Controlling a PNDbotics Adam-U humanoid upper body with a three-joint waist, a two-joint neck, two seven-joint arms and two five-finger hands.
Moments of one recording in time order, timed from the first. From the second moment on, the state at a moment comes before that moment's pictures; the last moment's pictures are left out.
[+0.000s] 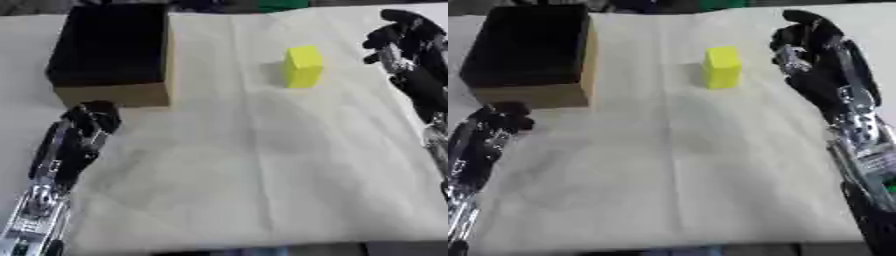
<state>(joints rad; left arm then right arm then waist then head) -0.20 0.20 -0.07 -1.69 0.01 -0.06 -0.05 -0.33 -0.46 0.09 -1.83 -0.12 -0.01 -0.12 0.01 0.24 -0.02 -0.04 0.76</state>
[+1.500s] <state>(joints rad) -0.19 0.20 -0.08 -1.69 0.01 -0.06 -0.05 -0.44 -0.84 0.16 -1.85 -0.01 -0.07 0.22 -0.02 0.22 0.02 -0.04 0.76</state>
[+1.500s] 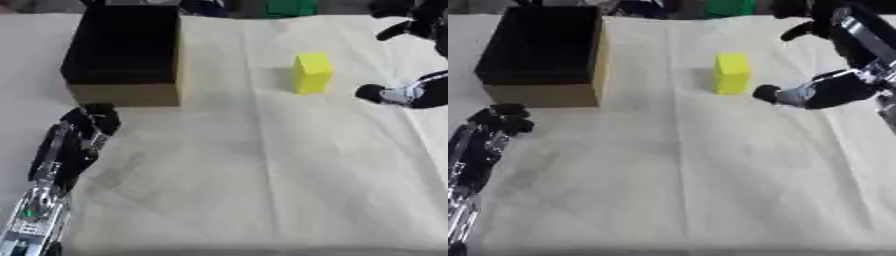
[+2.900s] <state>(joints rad) -0.20 0.22 -0.09 -1.69 0.01 -0.06 -0.06 -0.88 -0.73 0.19 -1.14 0.40 -0.27 0.43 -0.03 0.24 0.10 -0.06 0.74</state>
